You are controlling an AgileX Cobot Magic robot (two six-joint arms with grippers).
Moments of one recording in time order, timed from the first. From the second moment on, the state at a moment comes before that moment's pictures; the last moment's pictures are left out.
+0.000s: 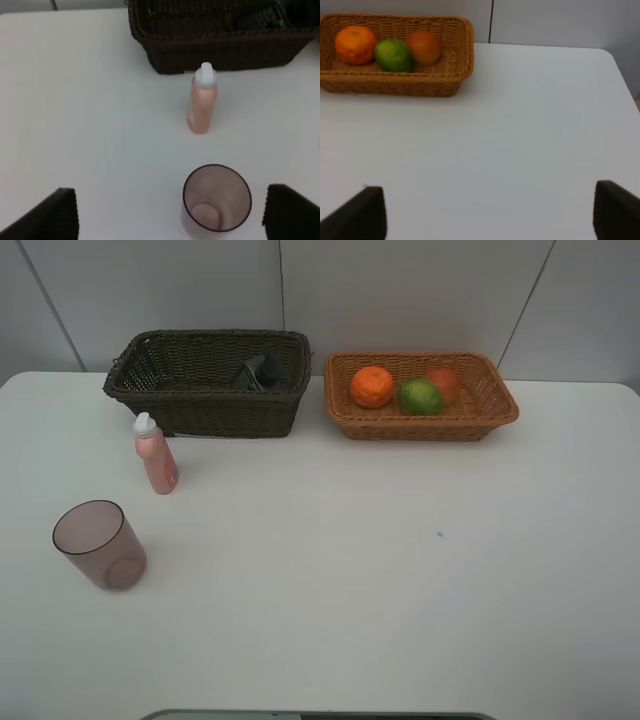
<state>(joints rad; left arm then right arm) -0.03 0.55 -0.68 -0.06 0.93 0.04 0.02 0.00 -0.52 -0.12 1.06 0.02</state>
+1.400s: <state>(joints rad) -0.24 1.74 -1.14 0.03 0.75 -0.20 0.02 0.00 -0.52 -0.12 1.06 0.02</state>
